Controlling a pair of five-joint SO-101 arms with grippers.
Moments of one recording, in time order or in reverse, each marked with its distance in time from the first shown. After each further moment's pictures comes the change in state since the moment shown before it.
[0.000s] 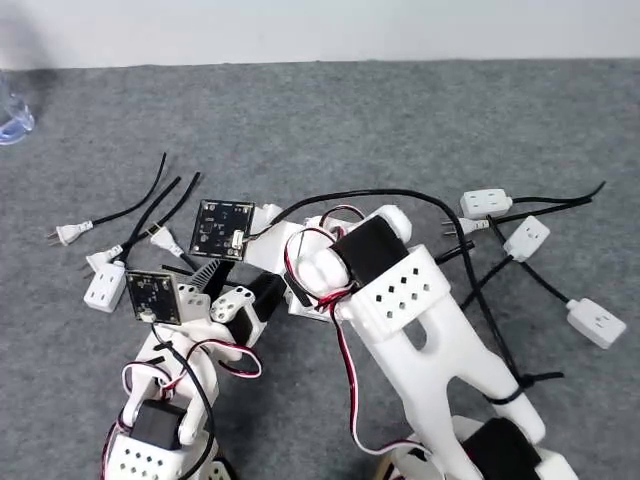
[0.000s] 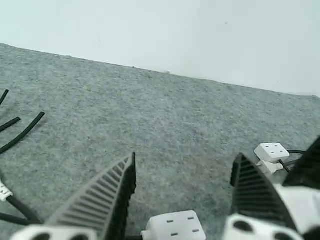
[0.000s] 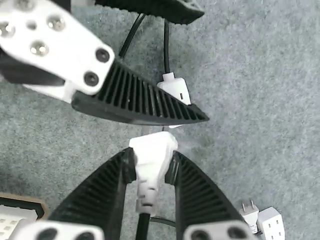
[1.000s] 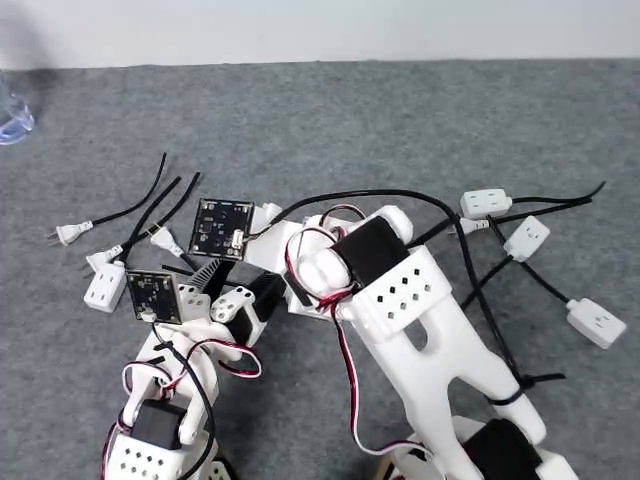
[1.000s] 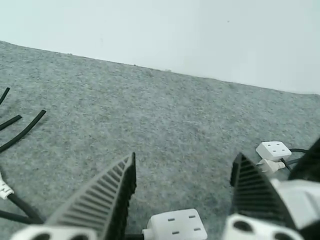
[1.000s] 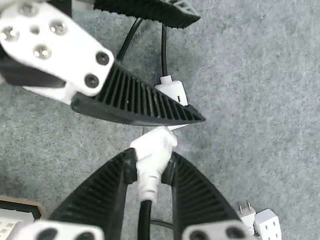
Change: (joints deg) left arm -0.1 0.0 0.0 0.0 0.0; right arm 0.8 -0.1 0.0 -0.6 0.4
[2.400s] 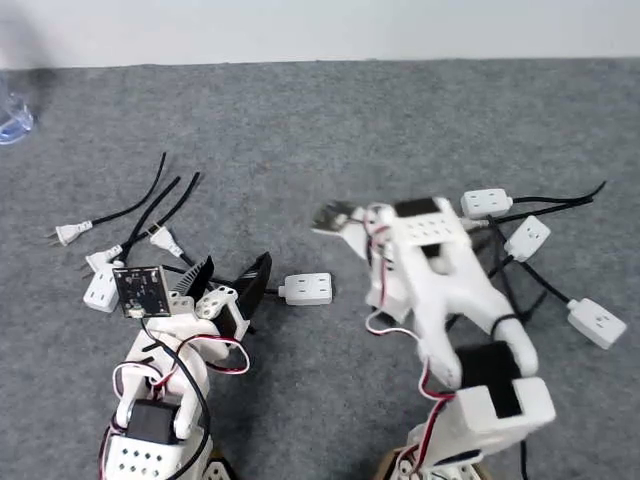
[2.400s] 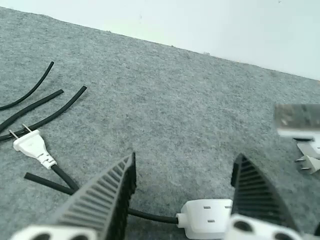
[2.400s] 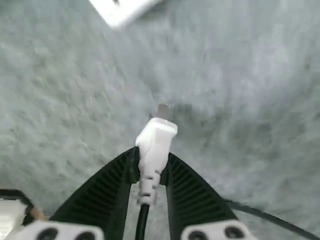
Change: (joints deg) left arm -7.5 0.9 0.2 4.7 -0.4; right arm 28.1 22.2 24.4 -19.2 4.0
